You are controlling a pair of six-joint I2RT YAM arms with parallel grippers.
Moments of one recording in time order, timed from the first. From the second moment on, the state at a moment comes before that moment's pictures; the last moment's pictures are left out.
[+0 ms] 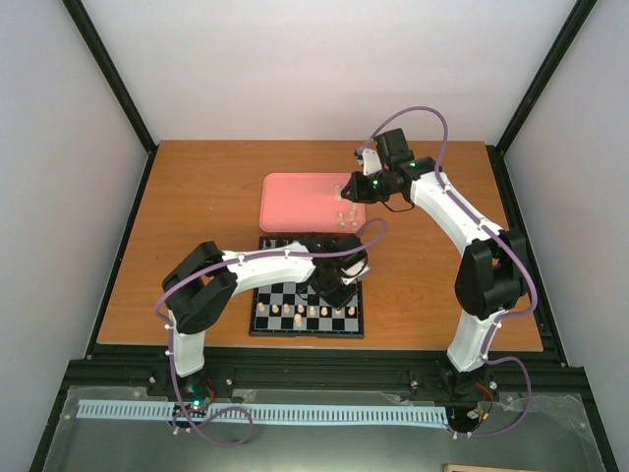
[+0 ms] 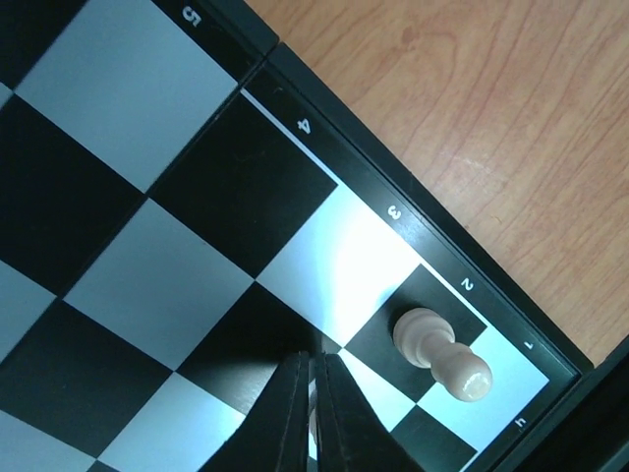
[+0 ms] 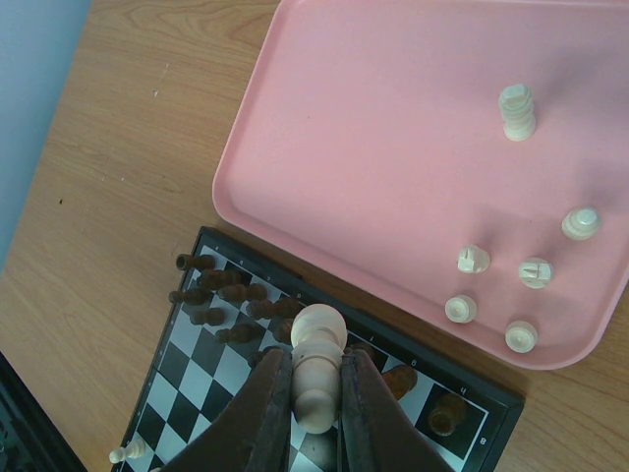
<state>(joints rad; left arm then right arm) -1.01 1.90 1.32 -0.73 0.16 -0.23 0.38 1.82 1.61 -0.71 -0.46 0.28</state>
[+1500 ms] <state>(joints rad) -0.41 1.59 1.39 -0.79 0.07 -0.26 0.25 1.66 1.61 -0.69 -0.96 0.33</state>
